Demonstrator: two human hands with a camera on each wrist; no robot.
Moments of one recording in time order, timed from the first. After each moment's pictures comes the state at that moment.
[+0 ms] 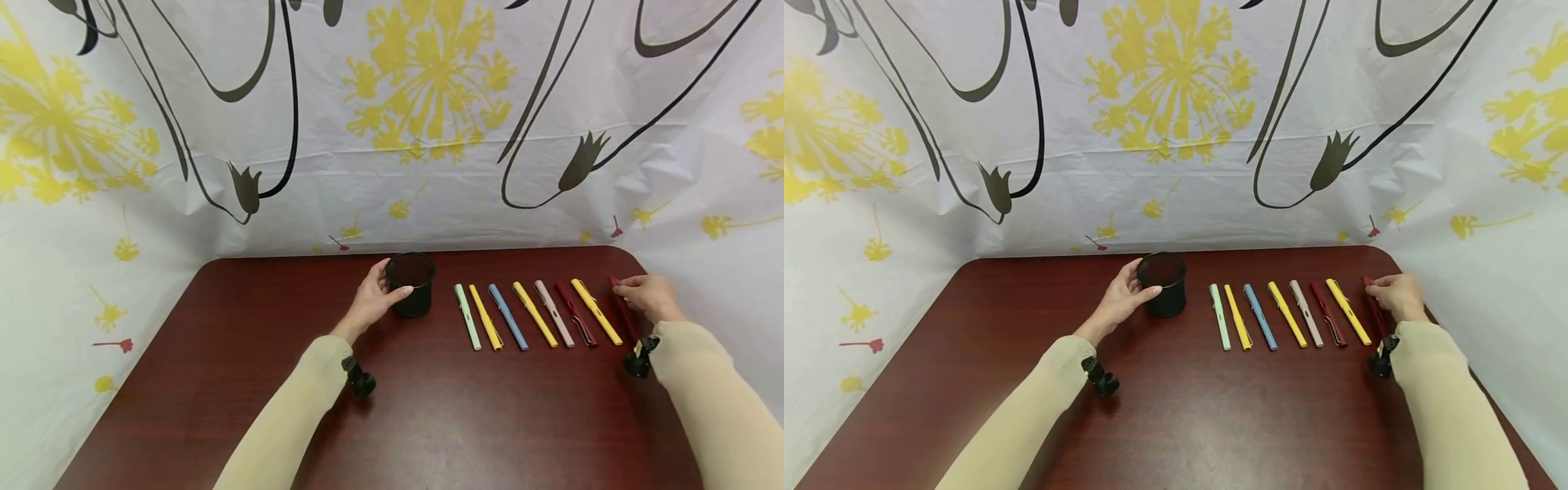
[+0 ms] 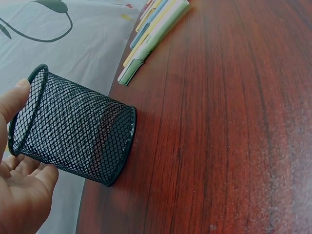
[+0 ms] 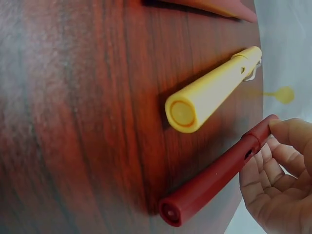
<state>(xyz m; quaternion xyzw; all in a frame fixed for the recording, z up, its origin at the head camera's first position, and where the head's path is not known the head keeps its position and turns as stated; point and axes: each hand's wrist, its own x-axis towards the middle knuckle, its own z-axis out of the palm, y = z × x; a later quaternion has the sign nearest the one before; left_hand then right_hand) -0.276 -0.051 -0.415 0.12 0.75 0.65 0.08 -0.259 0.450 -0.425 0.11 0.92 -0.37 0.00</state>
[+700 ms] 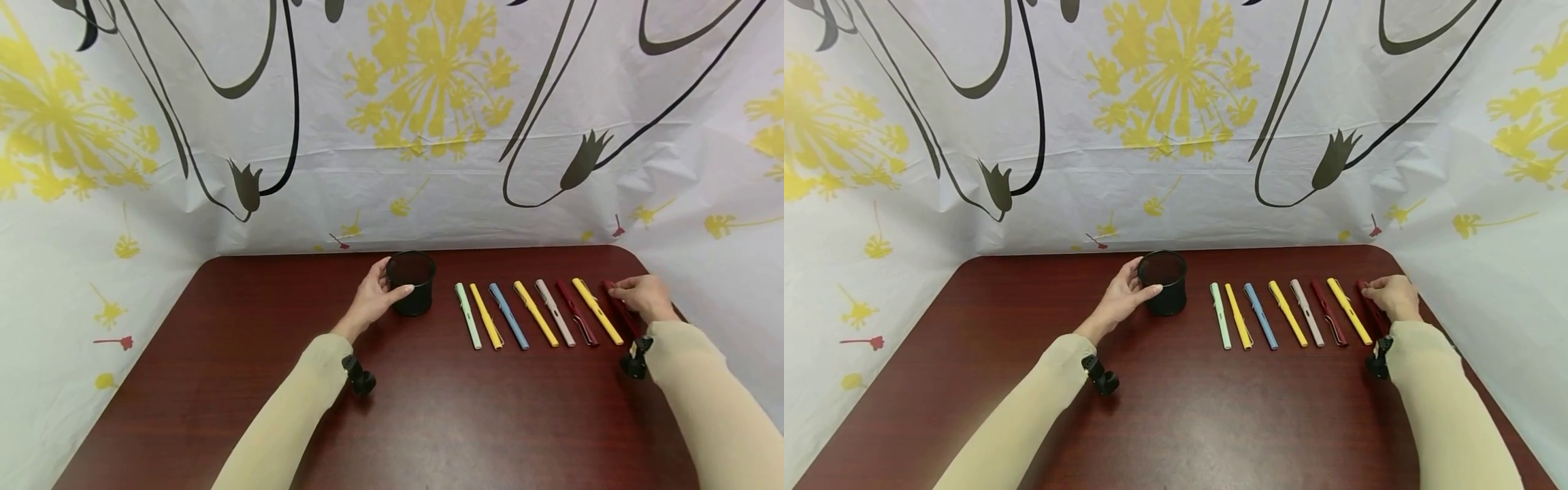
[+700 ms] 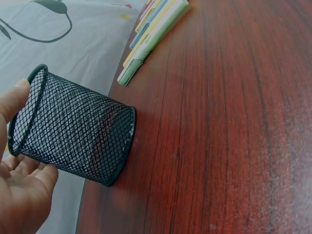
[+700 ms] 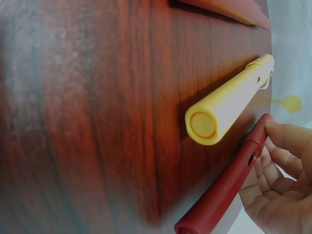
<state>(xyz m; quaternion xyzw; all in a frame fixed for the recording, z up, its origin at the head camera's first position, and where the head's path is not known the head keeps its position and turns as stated) -0.261 -0.049 -0.397 0.12 0.75 0.64 0.08 -0.260 0.440 -0.427 0.12 0.94 -0.31 0.00</state>
